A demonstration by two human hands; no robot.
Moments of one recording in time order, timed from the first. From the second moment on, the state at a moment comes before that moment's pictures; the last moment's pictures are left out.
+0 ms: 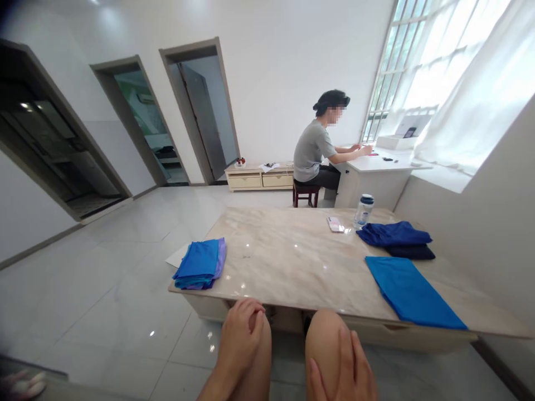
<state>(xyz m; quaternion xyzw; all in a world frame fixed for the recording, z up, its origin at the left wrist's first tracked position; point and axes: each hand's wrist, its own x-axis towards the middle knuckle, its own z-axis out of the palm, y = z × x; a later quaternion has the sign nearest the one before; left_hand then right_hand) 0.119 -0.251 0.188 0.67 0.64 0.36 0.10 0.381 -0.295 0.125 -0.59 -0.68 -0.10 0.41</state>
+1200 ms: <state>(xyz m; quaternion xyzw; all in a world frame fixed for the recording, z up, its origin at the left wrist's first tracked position) 0.164 -0.282 0.187 0.76 0.57 0.29 -0.08 0.367 -0.311 0.139 -0.64 -0.64 -0.01 0.42</state>
